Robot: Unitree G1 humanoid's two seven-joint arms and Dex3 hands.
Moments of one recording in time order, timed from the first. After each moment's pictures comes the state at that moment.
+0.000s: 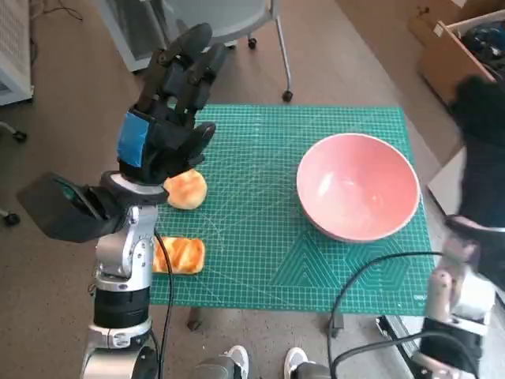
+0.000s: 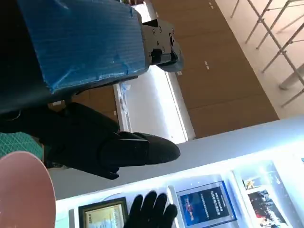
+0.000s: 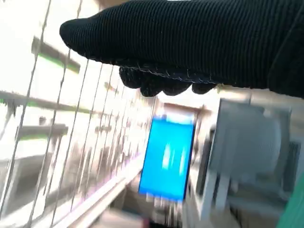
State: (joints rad) left arm -0.58 0.15 0.12 0.04 -0.33 -0.09 -0.37; right arm -0.48 -0.25 -0.39 0.29 0.31 -0.48 0.23
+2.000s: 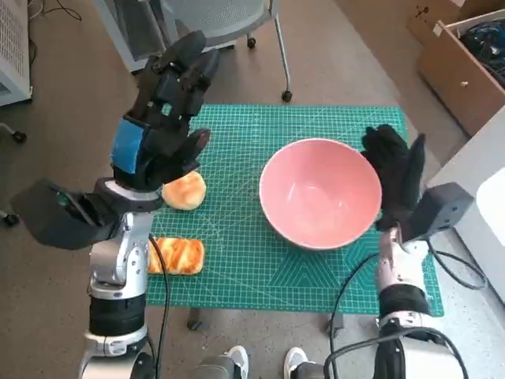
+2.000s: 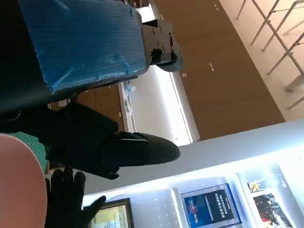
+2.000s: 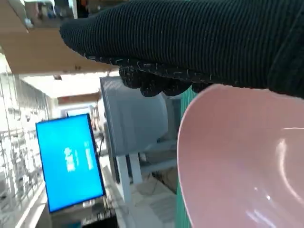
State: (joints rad) left arm -0.53 0.17 0.14 -0.02 -0.35 -0.05 -0.37; right arm -0.77 -0.13 -0.29 1.14 0.23 -0.52 0.24
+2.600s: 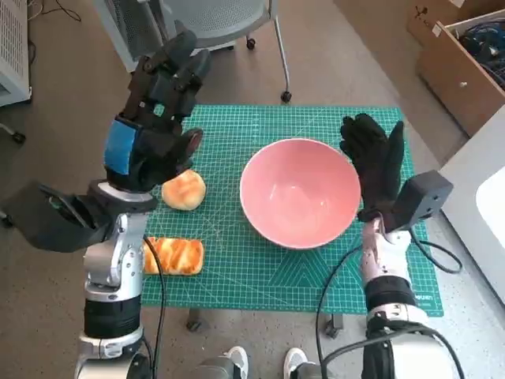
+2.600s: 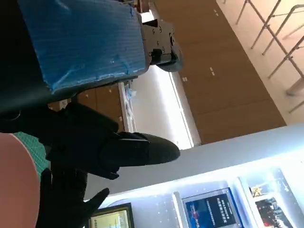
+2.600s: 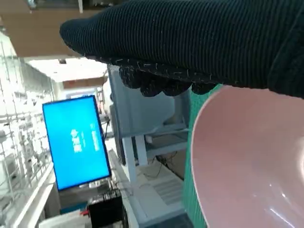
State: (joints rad) left arm -0.53 0.19 0.14 -0.04 -0.35 -0.04 -0.35; right arm -0.82 -0.07 -0.27 1.14 0.22 -0.51 0.23
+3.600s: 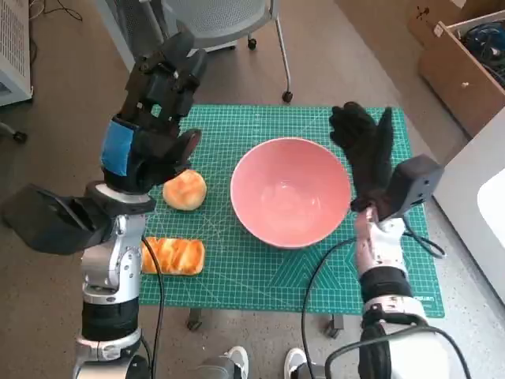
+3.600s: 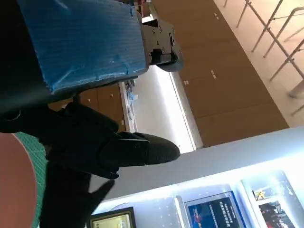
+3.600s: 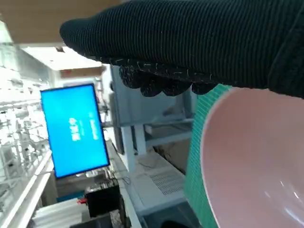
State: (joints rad) left arm -0.51 0.20 0.15 -0.06 -0.35 -0.03 -0.33; right arm -0.85 -0.09 -0.27 1.05 0.20 -0.48 0.23
